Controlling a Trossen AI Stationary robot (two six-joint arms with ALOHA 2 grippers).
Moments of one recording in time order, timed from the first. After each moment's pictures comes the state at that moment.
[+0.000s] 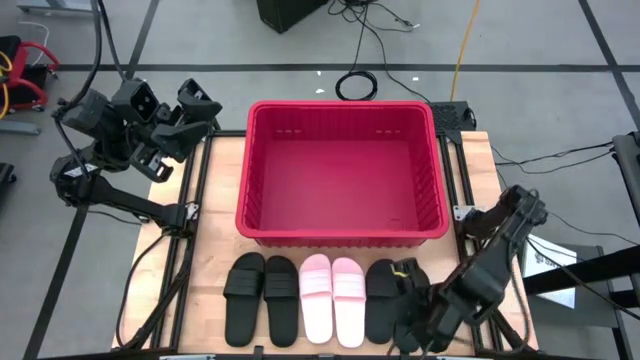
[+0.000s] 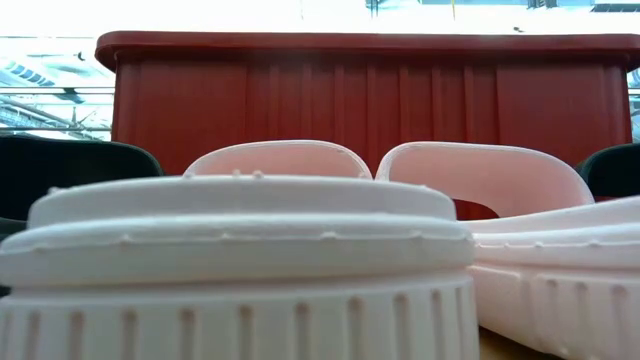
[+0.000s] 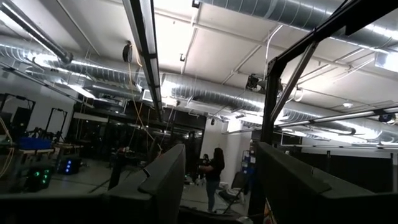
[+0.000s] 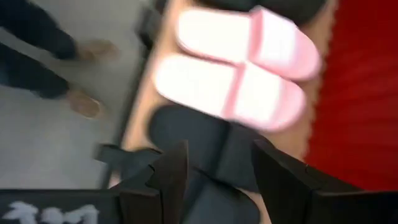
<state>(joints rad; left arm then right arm) 0.01 1.07 1.60 0.02 0.10 -0.25 0.81 1.73 1.85 -1.34 0.27 0.49</state>
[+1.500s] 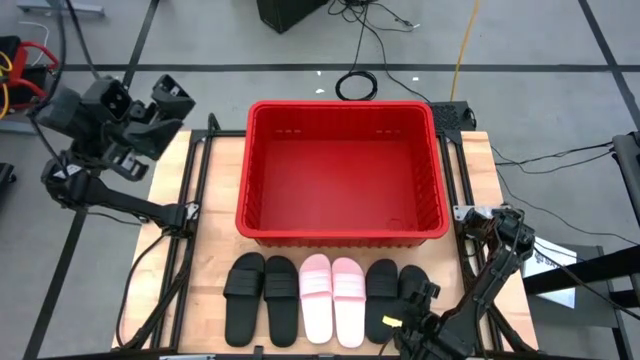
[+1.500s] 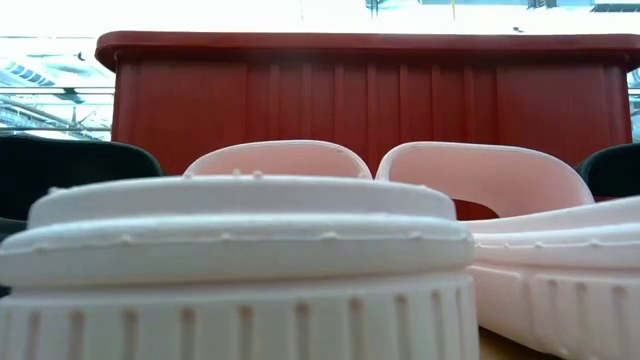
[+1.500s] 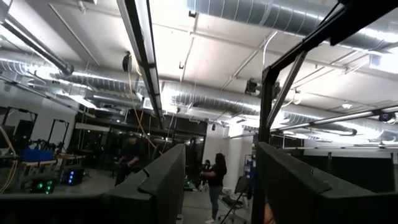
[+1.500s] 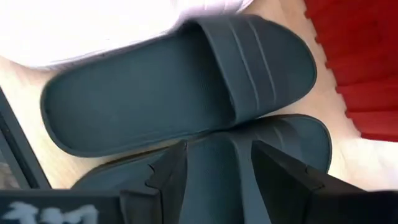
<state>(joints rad) 0.01 0.99 1.60 -0.03 0.11 -0.22 0.96 1.96 1.57 -1.35 0.40 1.38</state>
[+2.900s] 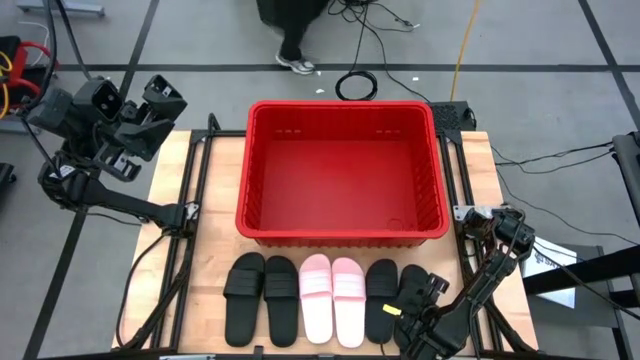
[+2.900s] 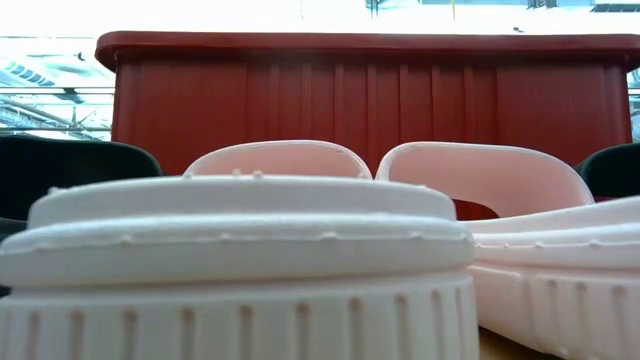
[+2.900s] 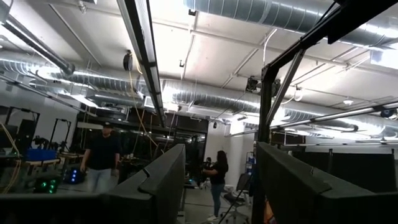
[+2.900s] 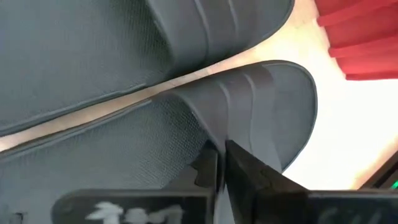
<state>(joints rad) 0.01 0.95 1.60 -0.08 0.10 -0.20 0.96 1.95 1.41 -1.30 0.23 1.52</state>
